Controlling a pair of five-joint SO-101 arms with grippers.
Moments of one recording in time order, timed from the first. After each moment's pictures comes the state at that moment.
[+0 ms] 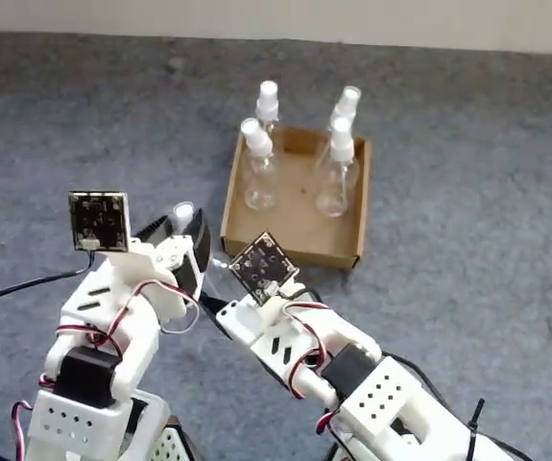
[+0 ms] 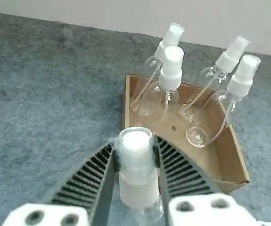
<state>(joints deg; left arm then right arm) 8.6 -78.3 64.7 49.0 21.1 -50.1 -61.1 73.6 20.0 2.7</state>
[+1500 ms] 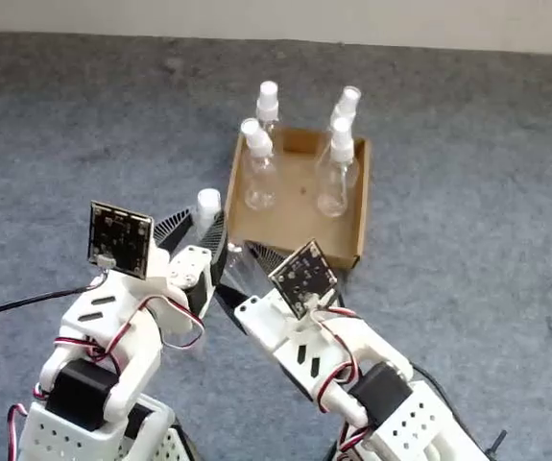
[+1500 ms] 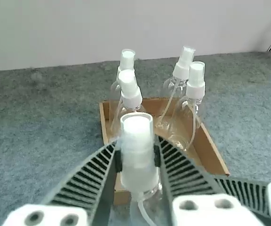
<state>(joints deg) 19.0 -78.6 64.2 50.2 13.4 -47.2 -80.5 73.9 24.8 2.3</state>
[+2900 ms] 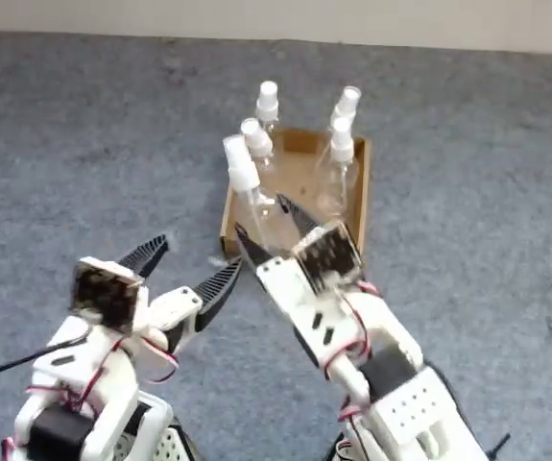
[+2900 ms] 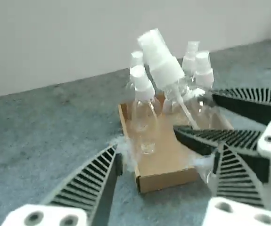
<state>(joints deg) 13.9 -97.7 62.1 63.0 2.0 -36.4 -69.4 70.1 16.0 8.7</state>
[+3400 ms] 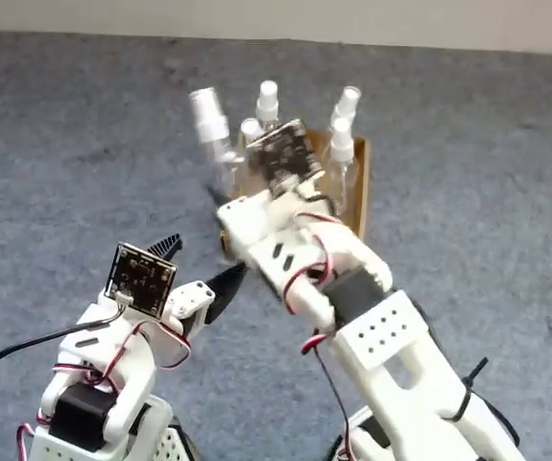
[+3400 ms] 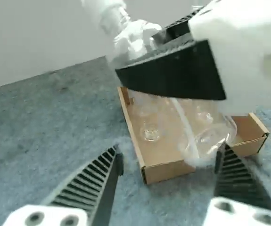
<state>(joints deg) 13.9 -98.2 72.4 56.5 -1.5 -41.1 -41.1 37.0 30.2 2.2</state>
